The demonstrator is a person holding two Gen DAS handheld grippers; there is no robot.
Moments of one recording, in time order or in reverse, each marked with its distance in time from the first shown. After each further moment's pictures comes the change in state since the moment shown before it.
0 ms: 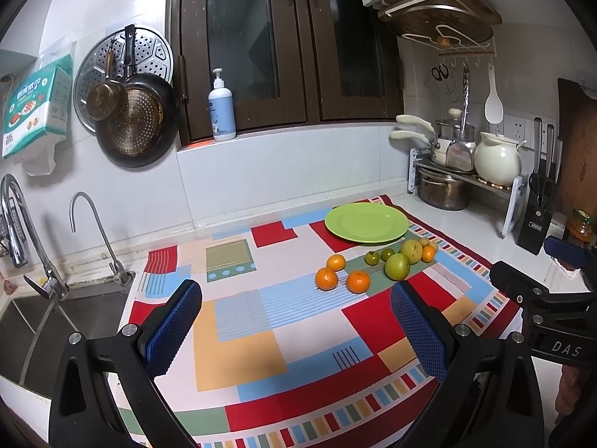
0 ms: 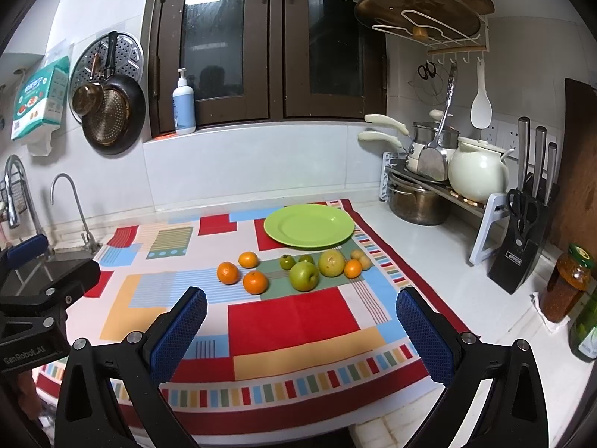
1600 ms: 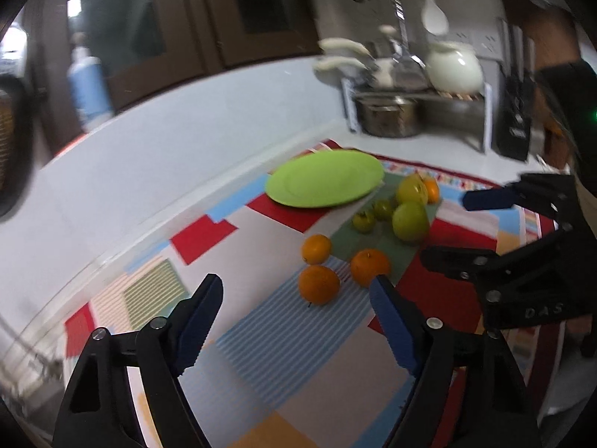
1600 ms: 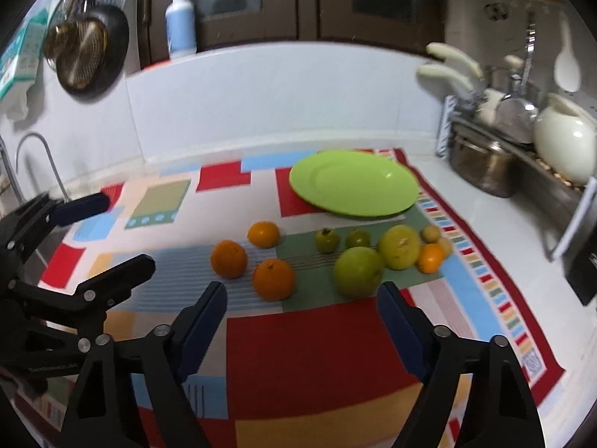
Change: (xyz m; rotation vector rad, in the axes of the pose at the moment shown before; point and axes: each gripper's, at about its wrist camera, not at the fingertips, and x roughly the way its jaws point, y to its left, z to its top) left arm 0.202 0.008 -0.010 0.354 0.113 -0.336; right arm 0.188 0.042 -0.003 -0.049 0.228 0.099
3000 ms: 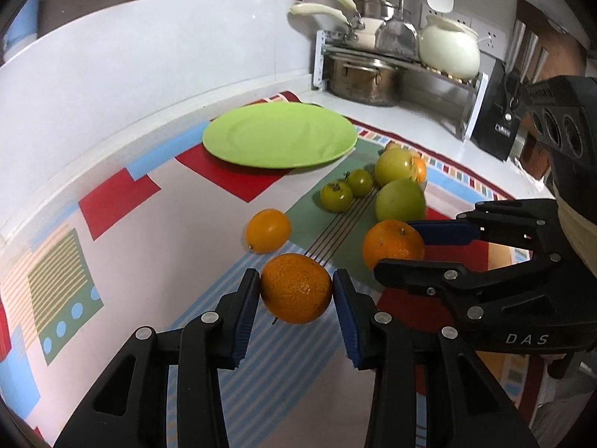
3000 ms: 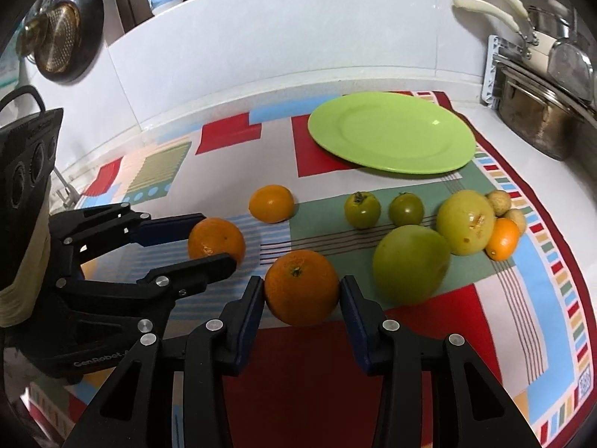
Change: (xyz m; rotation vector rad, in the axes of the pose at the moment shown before) left arm 0.081 0.007 0.005 -0.118 0.156 -0.251; right arm 0.071 -0.013 0.012 0.056 0.176 0.134
